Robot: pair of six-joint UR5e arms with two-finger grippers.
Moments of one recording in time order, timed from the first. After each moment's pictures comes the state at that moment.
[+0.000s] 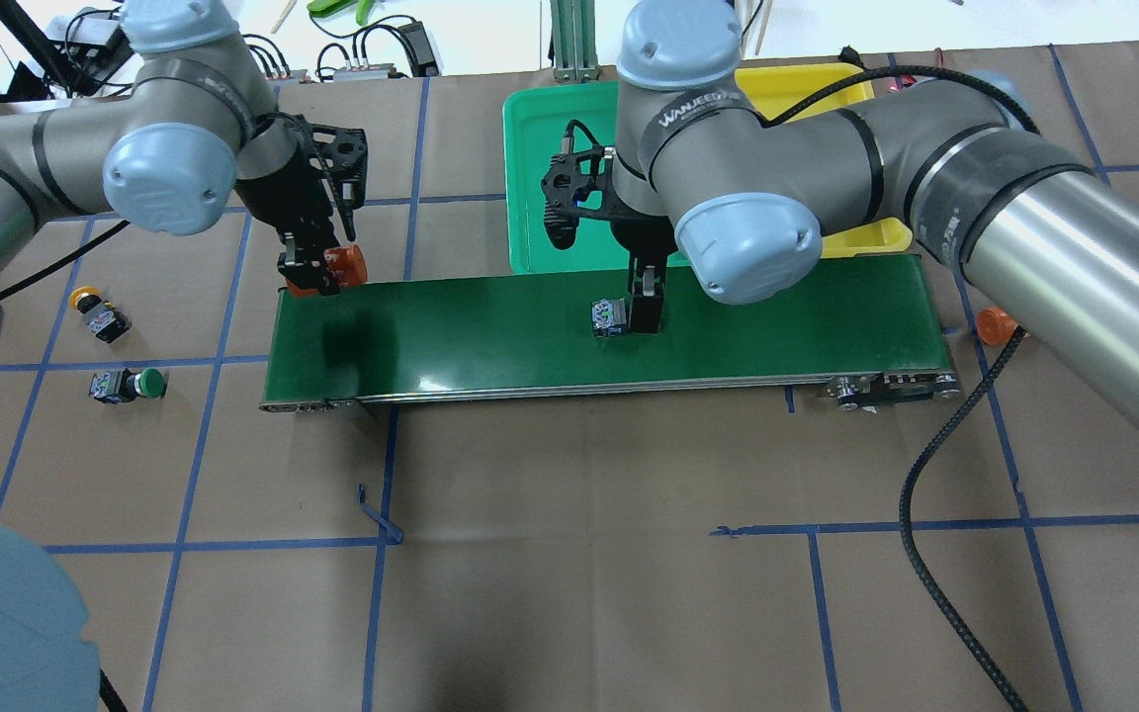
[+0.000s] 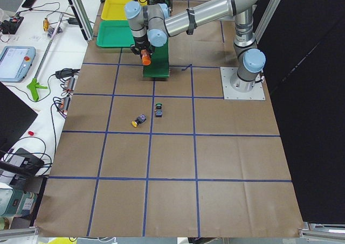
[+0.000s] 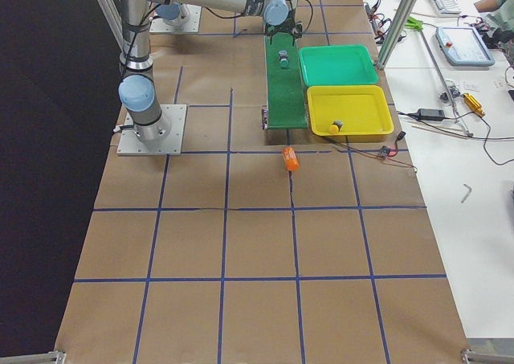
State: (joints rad) left arm -1.53 -1.94 -1.61 -1.28 1.56 1.56; right arm 1.88 -1.26 1.68 -2.02 -1.53 -1.21
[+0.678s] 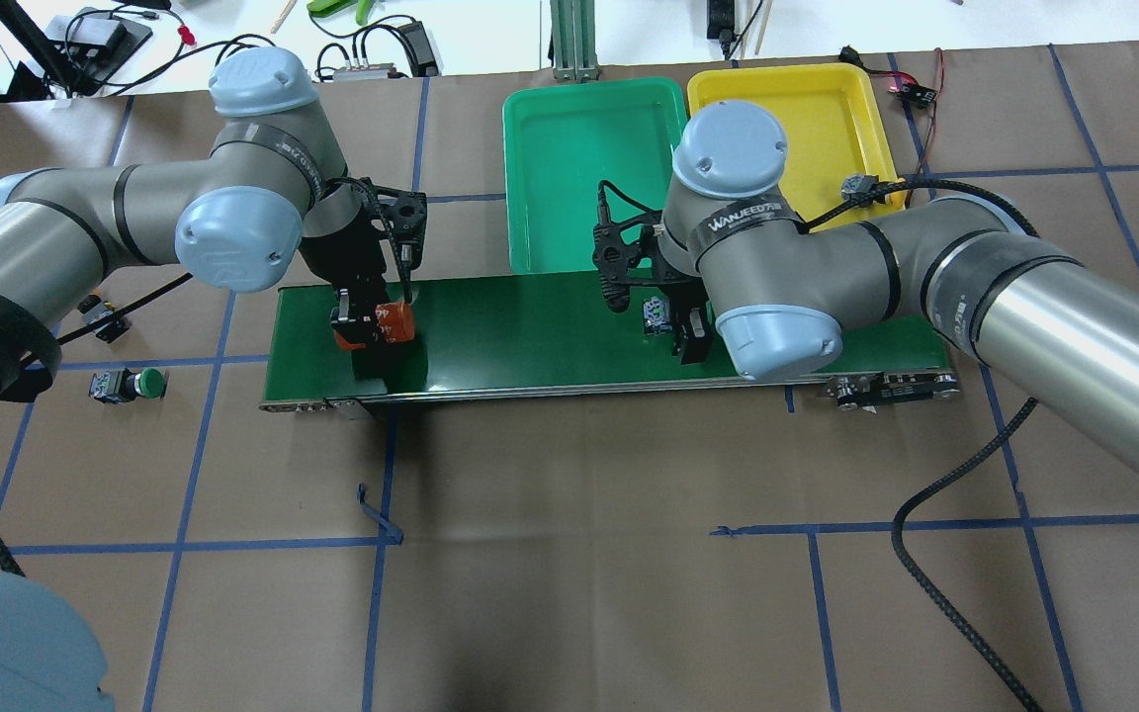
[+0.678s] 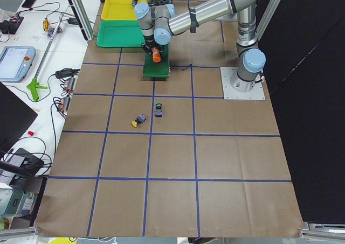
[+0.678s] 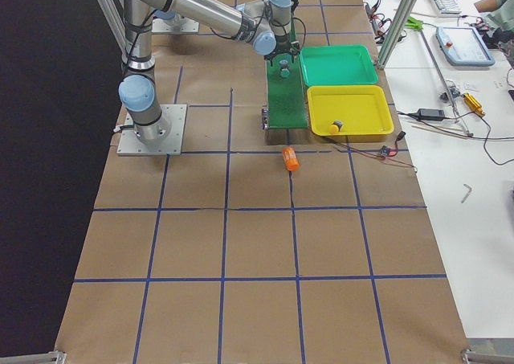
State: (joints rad) left arm -1.57 -1.93 -1.73 -1.26 1.55 1.53; right arm 1.76 -1.26 1.87 -2.30 -1.54 -1.49
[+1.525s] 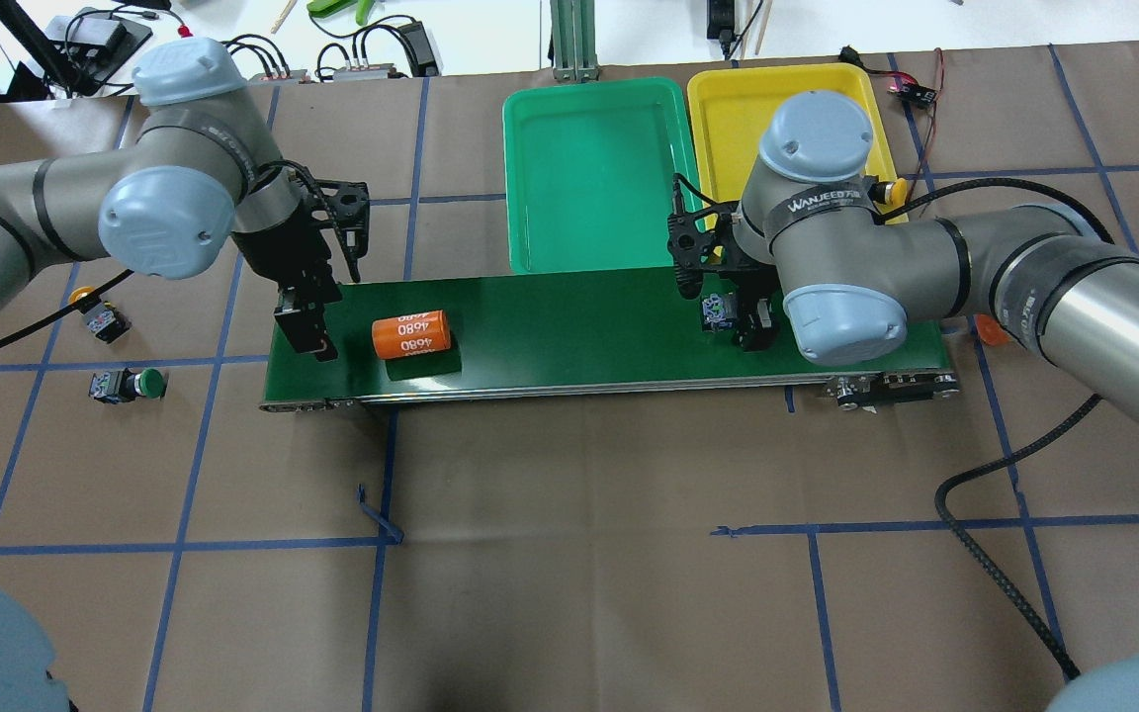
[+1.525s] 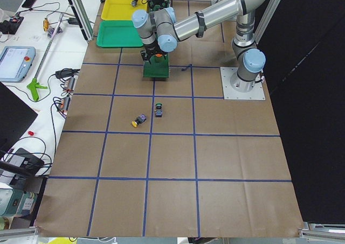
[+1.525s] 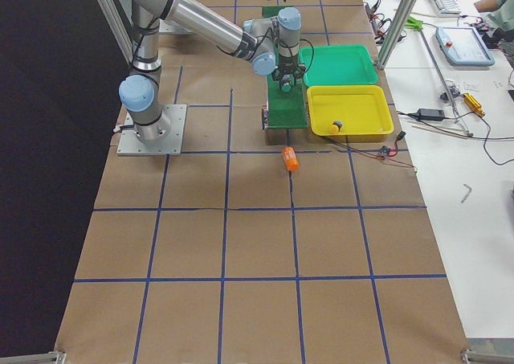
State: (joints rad) left arm -1.33 -1.86 -1.73 -1.37 1.55 1.50; right arm 1.61 -1.26 1.89 -2.28 -1.54 -1.54
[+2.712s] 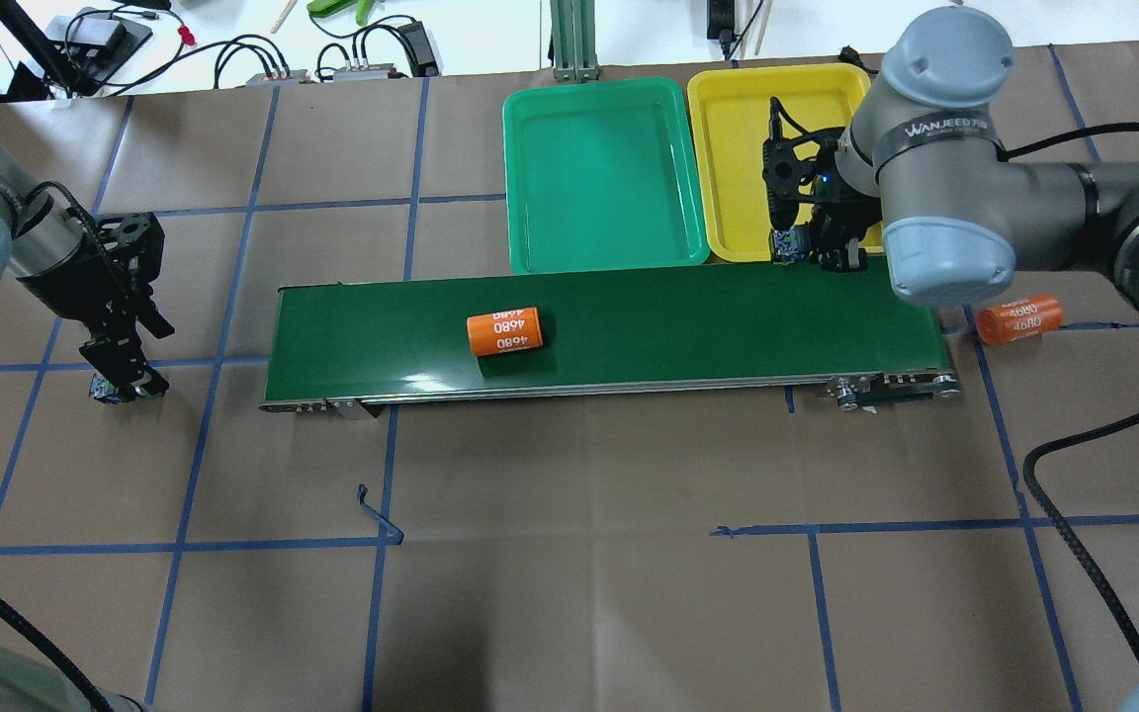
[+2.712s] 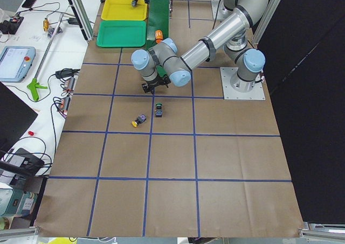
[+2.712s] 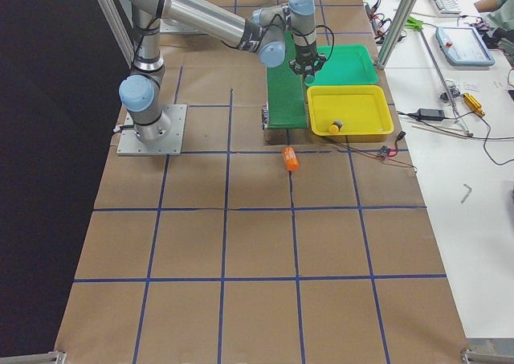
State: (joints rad) left arm -1.04 -1.94 -1.75 -1.30 1.56 1.79; right arm 1.60 -1.24 1.67 -2.25 -1.55 -1.61
